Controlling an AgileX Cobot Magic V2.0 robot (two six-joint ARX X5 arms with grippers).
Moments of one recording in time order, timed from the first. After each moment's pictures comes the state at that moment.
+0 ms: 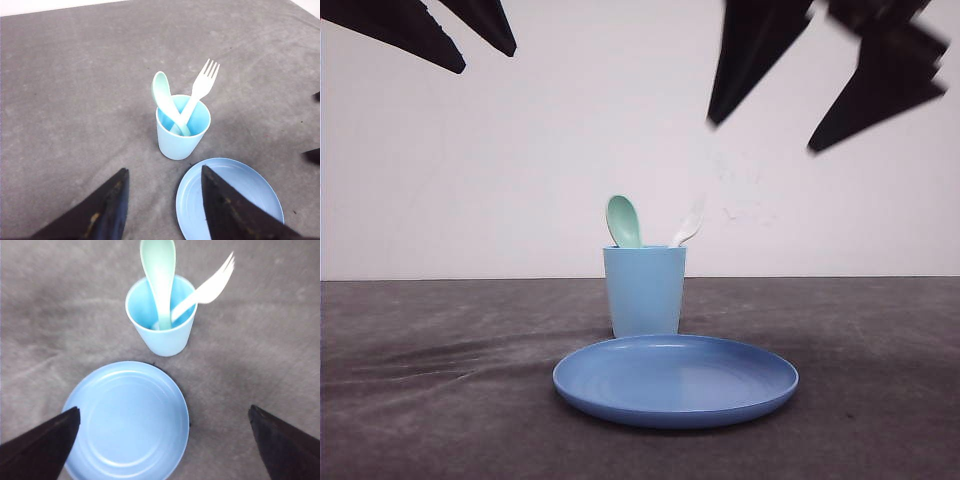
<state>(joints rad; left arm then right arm) -0.82 0.94 0.86 -0.41 -0.28 -0.25 0.69 1.15 0.88 -0.46 0.00 0.20</state>
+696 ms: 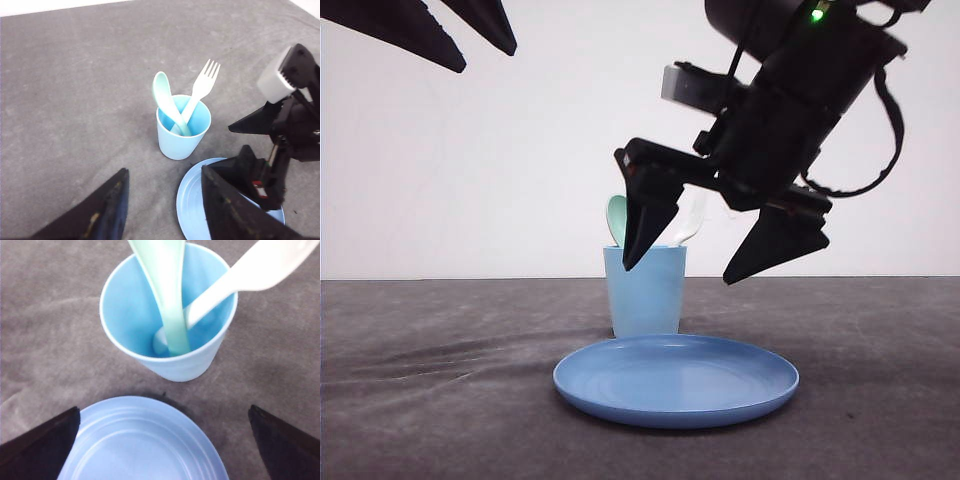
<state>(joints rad) -0.82 0.94 0.86 -0.41 -0.28 -0.25 0.69 1.56 0.88 -0.09 -0.03 0.32</state>
